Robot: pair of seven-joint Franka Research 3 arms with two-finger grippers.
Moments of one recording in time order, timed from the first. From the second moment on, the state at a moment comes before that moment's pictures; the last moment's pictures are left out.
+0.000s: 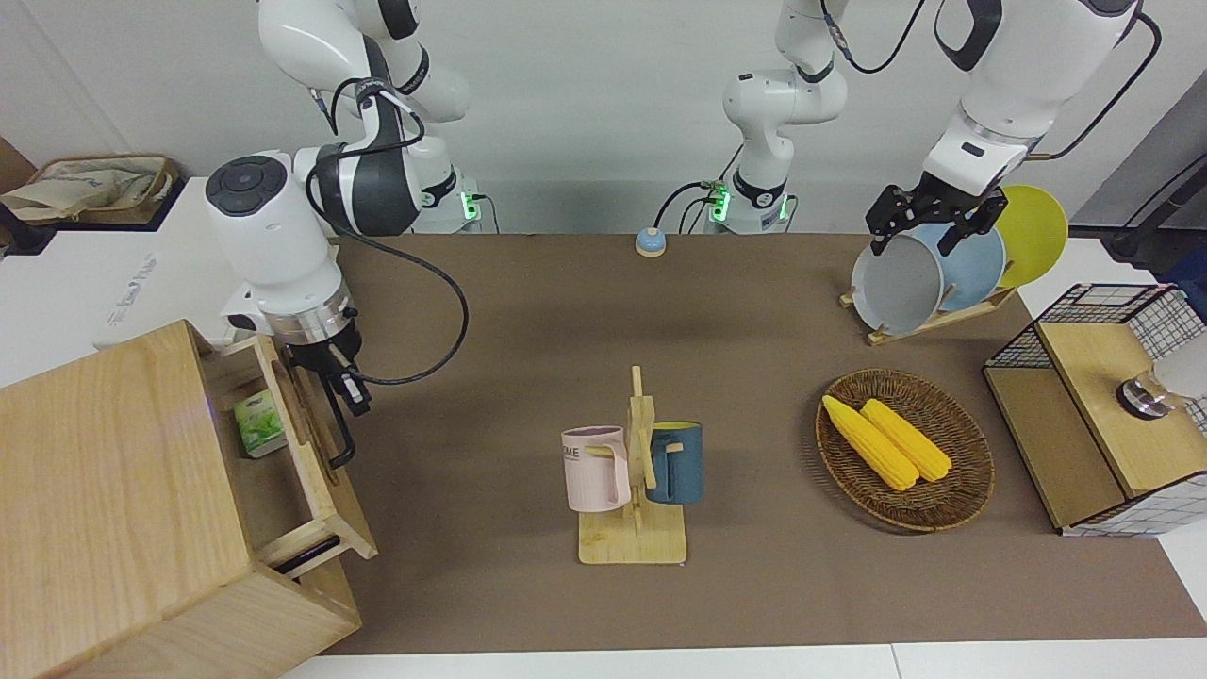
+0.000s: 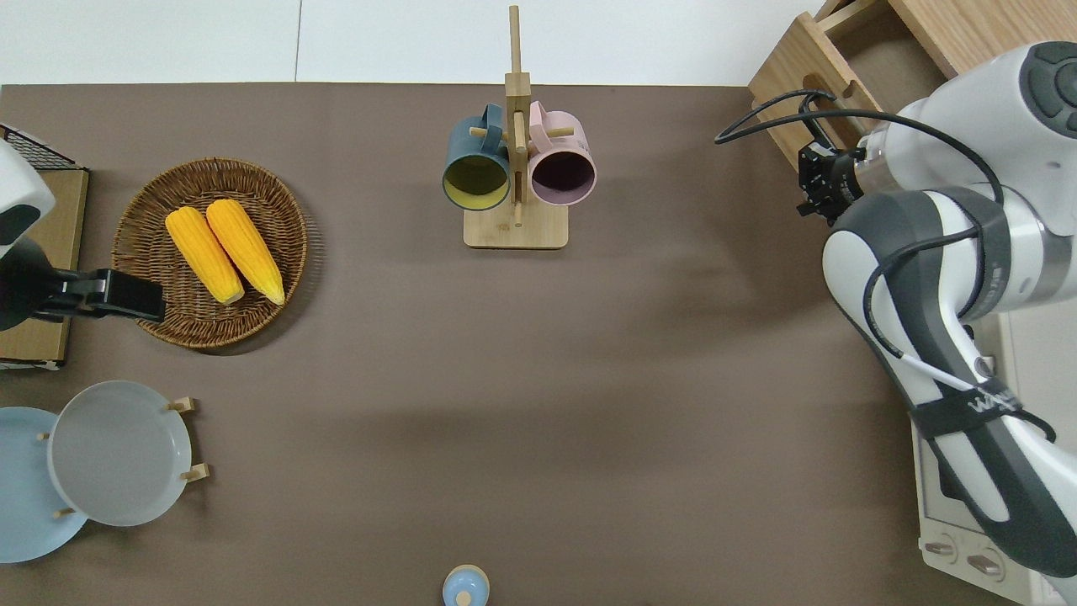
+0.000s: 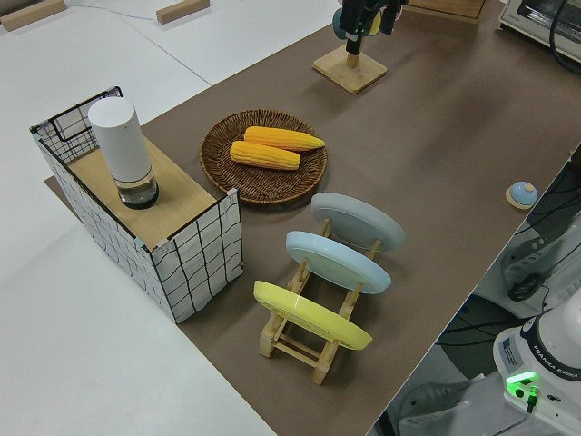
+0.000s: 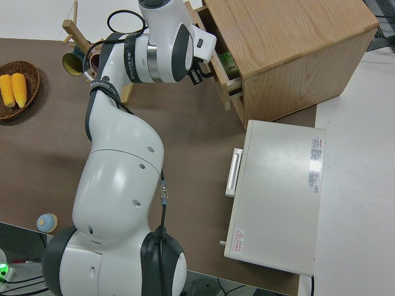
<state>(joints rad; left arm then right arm) 0.03 0.04 -0.06 -1.51 0.00 1.52 0.02 -0.09 0.40 0.13 -1.42 -0.06 1.99 1.02</state>
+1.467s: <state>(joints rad) 0.03 0.04 -0.06 -1.51 0.00 1.52 0.02 -0.22 0.43 0.22 -1.41 -0.06 2.03 0.92</state>
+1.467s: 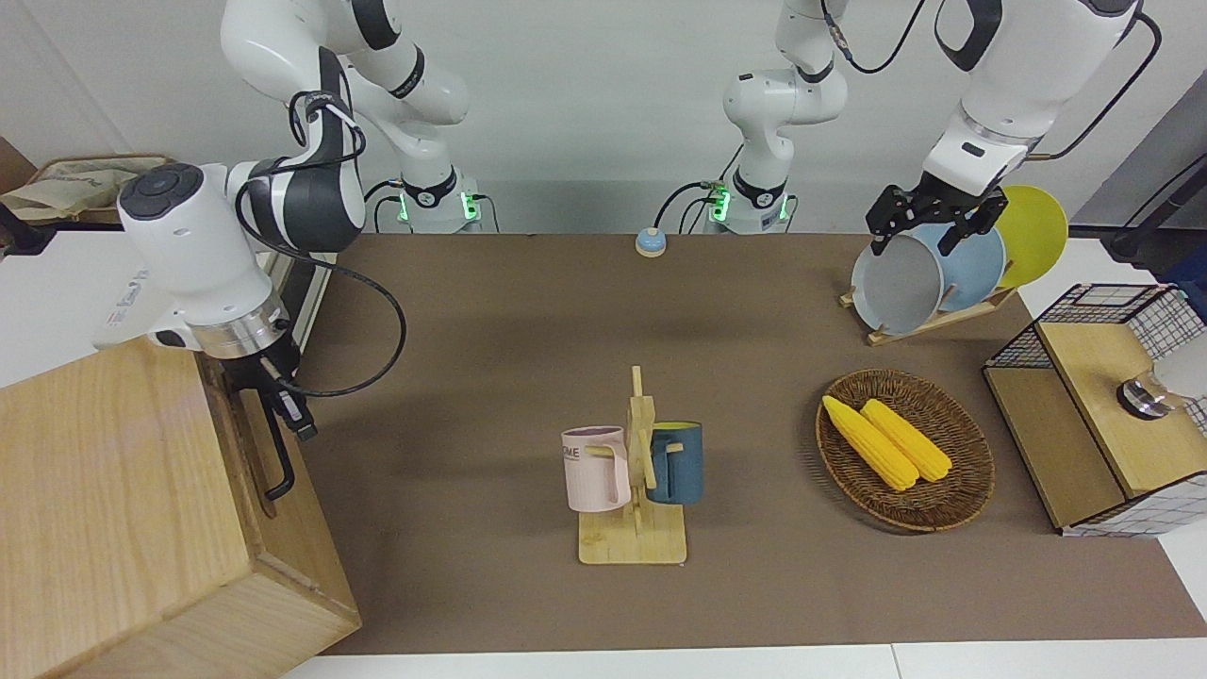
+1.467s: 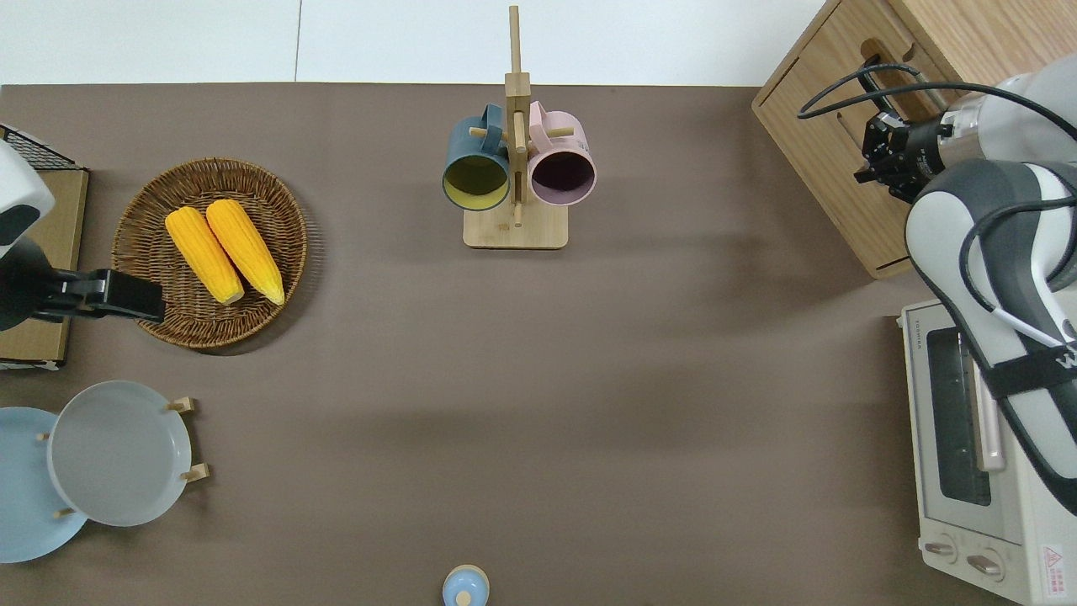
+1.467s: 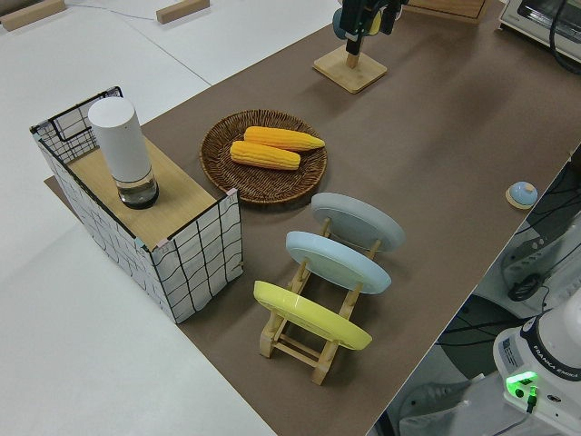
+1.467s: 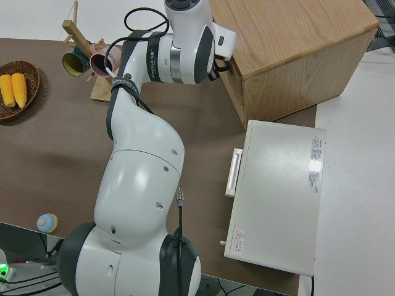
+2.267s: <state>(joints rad) 0.03 0.04 -0.06 -1.51 0.00 1.52 0.02 -0.13 0.40 0.23 -1.38 -0.06 1.81 0.72</state>
